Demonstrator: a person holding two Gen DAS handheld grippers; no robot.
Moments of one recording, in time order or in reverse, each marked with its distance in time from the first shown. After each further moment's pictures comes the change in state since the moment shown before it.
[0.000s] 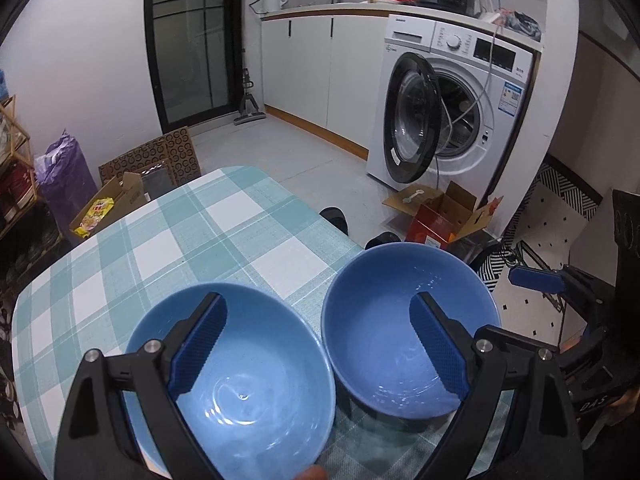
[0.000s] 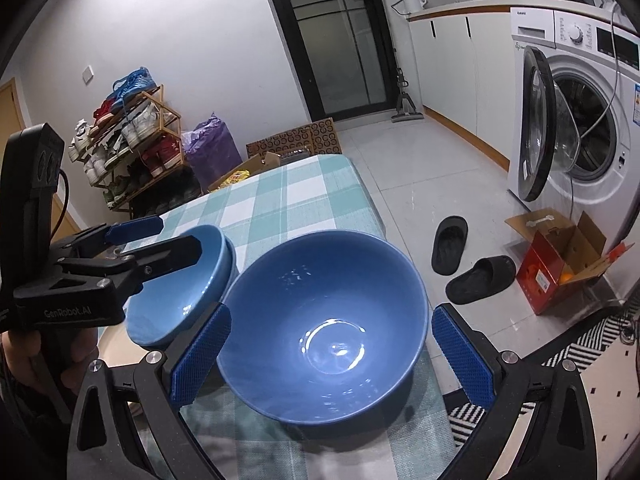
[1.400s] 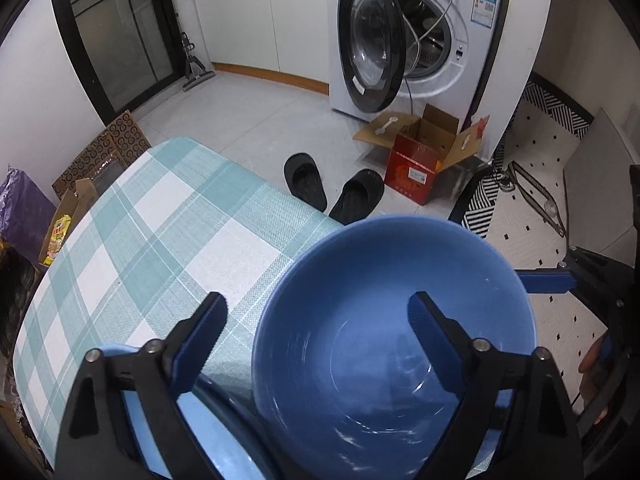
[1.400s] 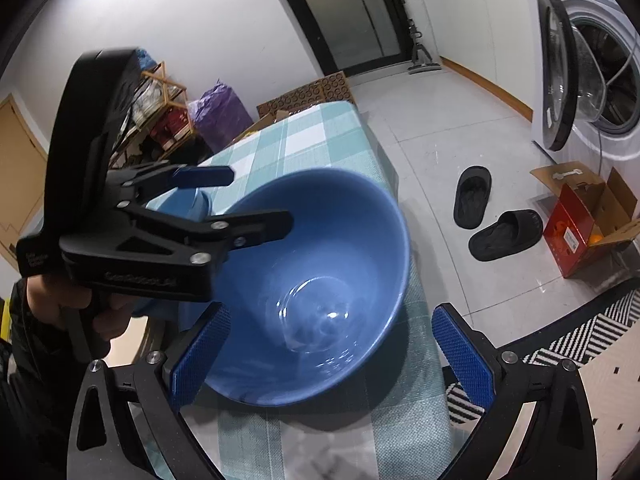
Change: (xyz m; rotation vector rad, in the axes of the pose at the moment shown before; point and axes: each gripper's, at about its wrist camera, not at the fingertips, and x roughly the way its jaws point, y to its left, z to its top) left arm 0.092 -0.050 0.024 0.191 0.252 -0.045; right arm 0.040 -0.036 -0.018 0.028 0.176 0.120
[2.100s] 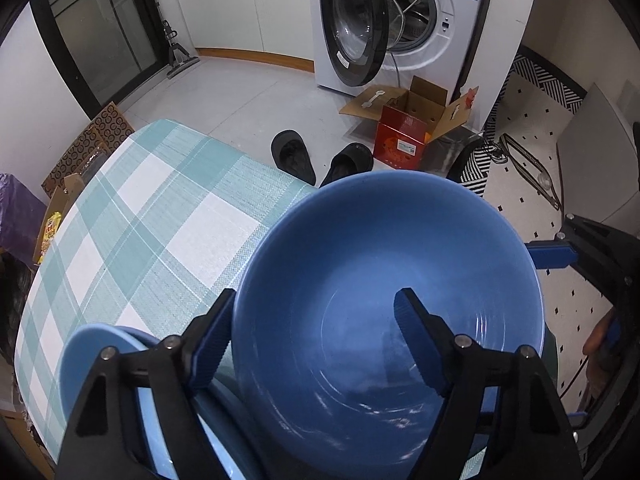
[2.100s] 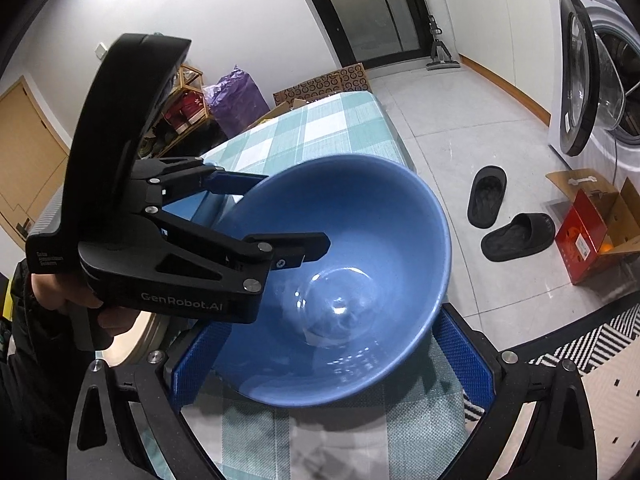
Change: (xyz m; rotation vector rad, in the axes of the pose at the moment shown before) left arm 0.006 -0.014 -0.013 0.047 0.073 -0.025; right arm 0.003 0.007 -0.004 -0.039 0.015 0.044
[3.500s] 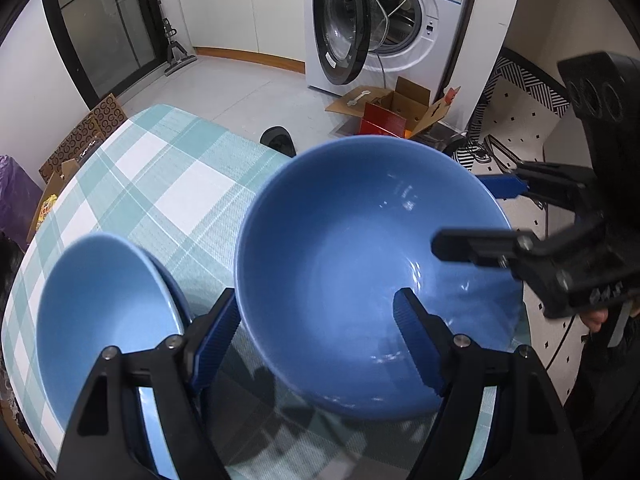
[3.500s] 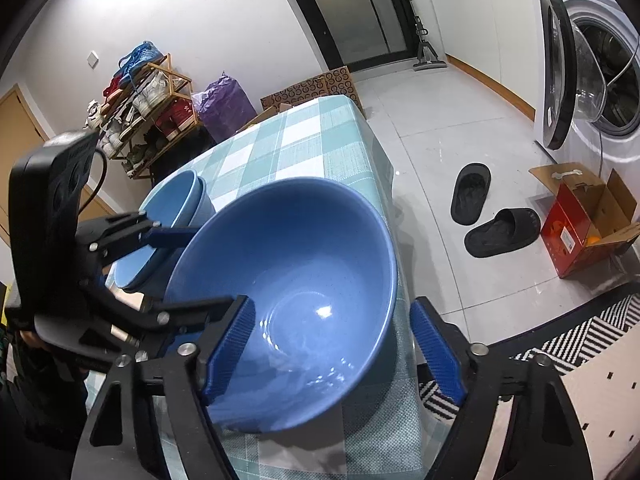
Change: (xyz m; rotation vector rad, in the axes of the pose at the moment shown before) left arm -0.028 -0.023 -0.049 -0.025 -0.021 -0.040; right arm -0.020 -0.030 -0.006 0.035 -0.002 -0.034
